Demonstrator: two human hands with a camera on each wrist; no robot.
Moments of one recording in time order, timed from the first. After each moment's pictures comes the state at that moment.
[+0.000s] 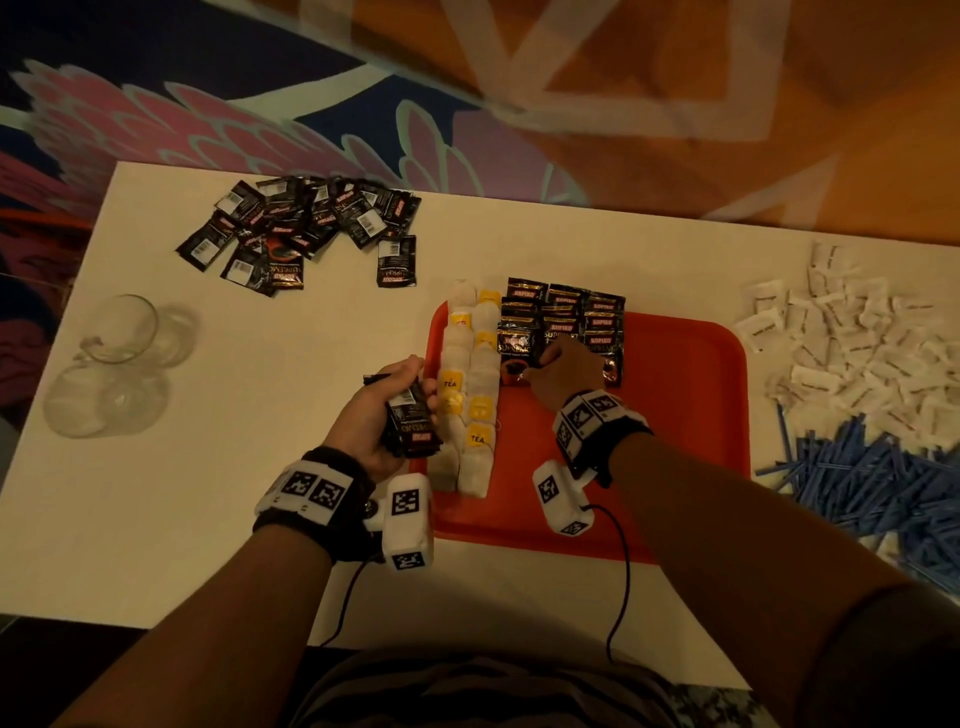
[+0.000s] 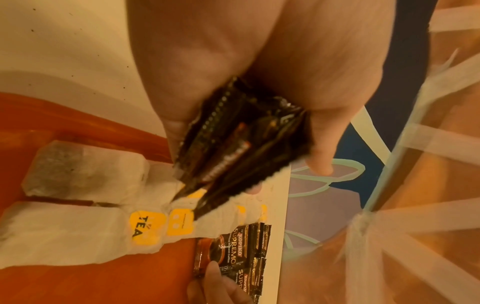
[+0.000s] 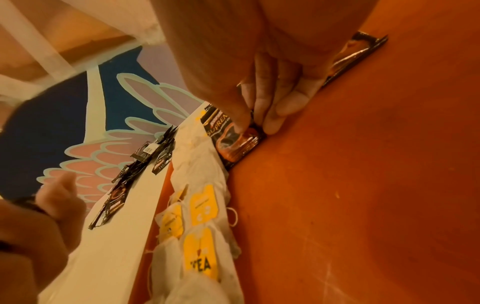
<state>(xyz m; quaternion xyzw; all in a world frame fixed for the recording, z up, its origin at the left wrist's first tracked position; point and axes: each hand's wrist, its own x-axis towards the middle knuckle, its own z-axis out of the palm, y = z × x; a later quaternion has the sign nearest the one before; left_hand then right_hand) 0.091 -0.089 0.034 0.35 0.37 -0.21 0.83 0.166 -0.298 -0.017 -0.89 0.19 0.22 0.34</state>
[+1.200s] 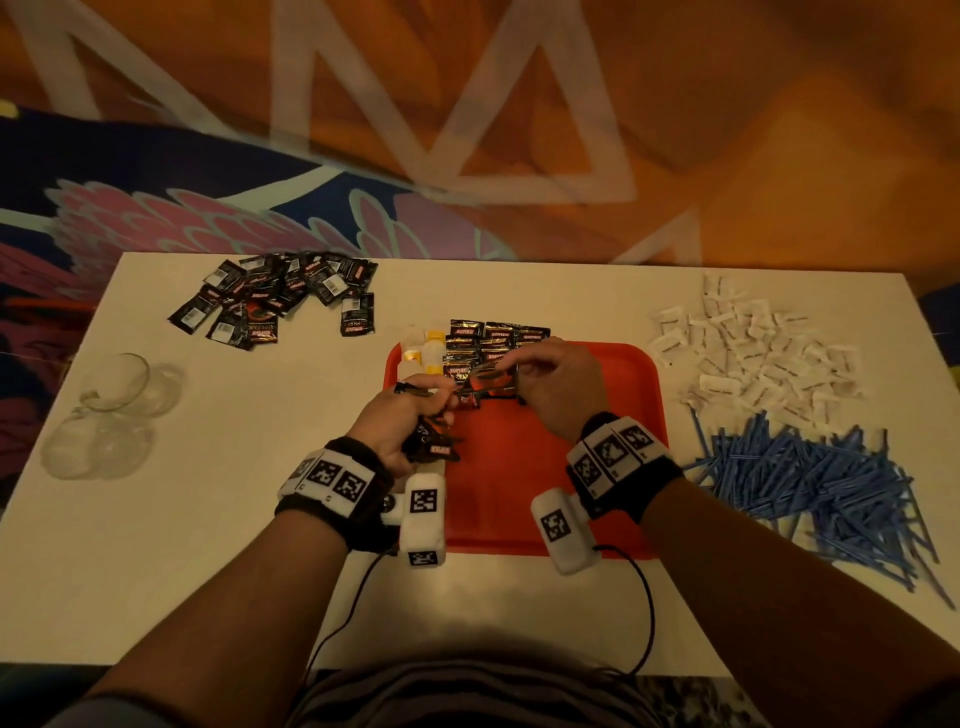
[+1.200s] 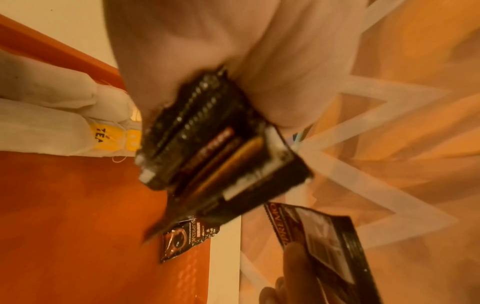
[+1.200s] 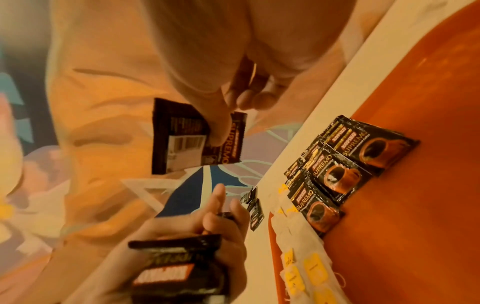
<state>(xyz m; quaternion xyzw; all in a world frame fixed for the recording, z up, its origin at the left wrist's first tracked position) 0.095 -0.163 0.086 0.49 0.30 -0.27 0.77 0.116 -0.359 0.100 -0.84 -0.01 0.03 0.55</state>
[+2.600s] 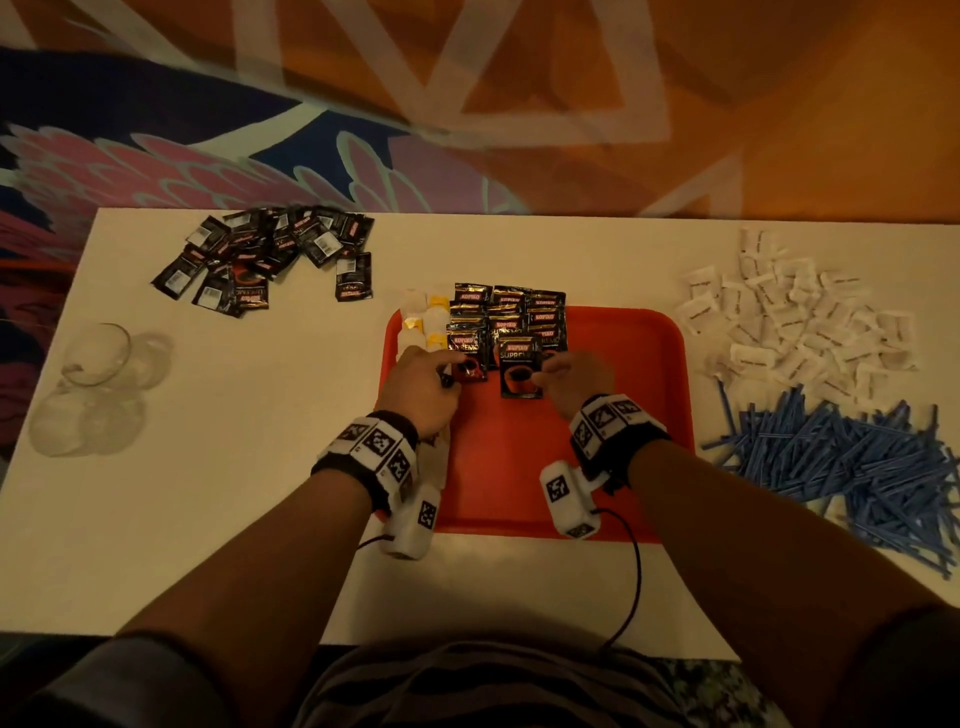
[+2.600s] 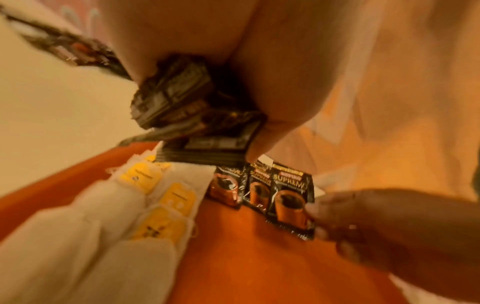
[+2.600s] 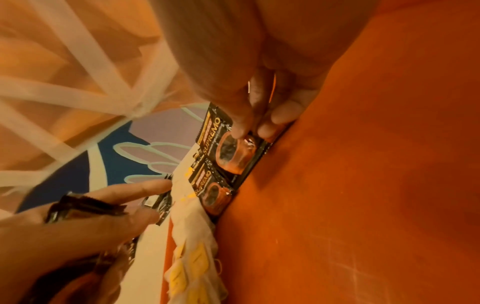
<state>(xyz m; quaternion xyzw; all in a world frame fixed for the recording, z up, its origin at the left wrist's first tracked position) 0.114 -0.172 0.039 0.91 0.08 -0.20 0.36 0.141 -0.377 0.017 -0.88 0.17 0.25 0.36</state>
